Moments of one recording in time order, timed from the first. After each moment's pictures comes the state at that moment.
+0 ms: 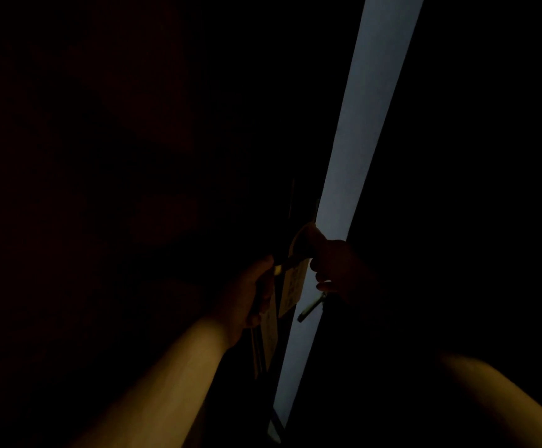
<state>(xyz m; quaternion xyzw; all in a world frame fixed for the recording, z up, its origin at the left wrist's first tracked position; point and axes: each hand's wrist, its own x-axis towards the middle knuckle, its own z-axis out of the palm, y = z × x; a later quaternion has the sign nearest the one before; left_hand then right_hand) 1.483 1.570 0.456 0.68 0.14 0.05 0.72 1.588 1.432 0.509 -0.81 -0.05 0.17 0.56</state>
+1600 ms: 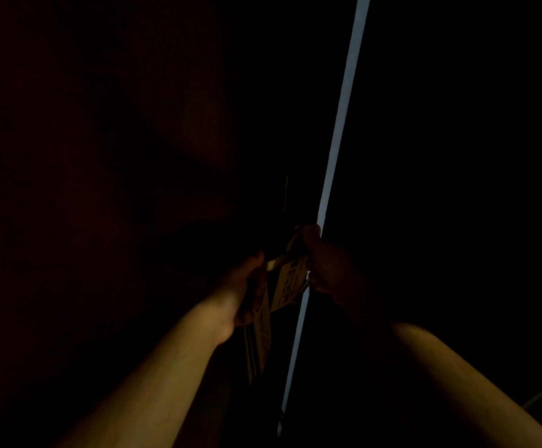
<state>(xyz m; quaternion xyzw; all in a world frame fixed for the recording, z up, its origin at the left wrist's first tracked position) 1.456 1.534 0.476 0.63 0.25 0.03 0.74 1.564 1.399 0.498 -0.74 -0.06 0.17 0.64</state>
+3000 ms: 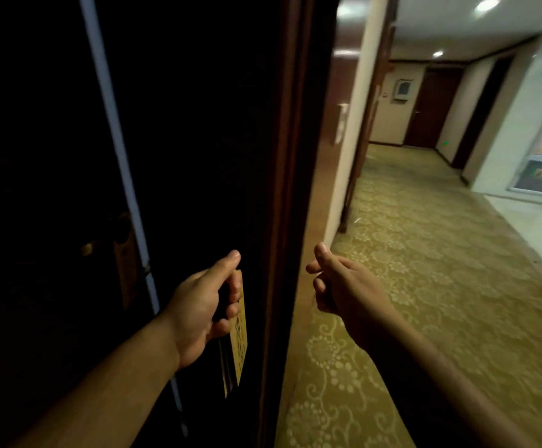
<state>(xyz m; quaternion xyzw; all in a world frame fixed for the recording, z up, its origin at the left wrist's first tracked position) 1.319 1.335 0.529 0.65 -0.07 -0.16 0.74 1.290 1.127 0.533 -0.68 0.07 -0.07 0.72</state>
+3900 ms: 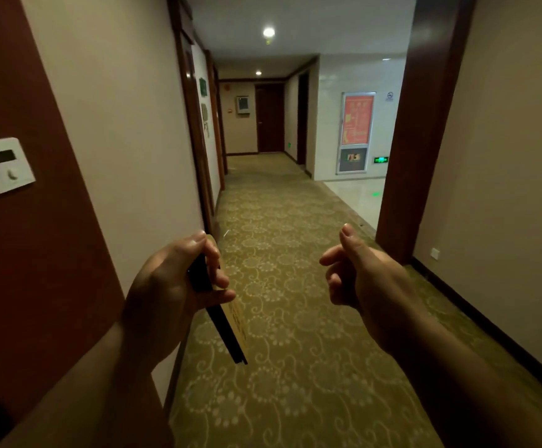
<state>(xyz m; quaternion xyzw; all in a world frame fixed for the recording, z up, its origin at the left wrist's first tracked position) 1.256 0.906 0.582 0.52 -0.33 -0.22 0.76 1.101 0.731 0.580 -0.64 0.21 -0.31 0.67</state>
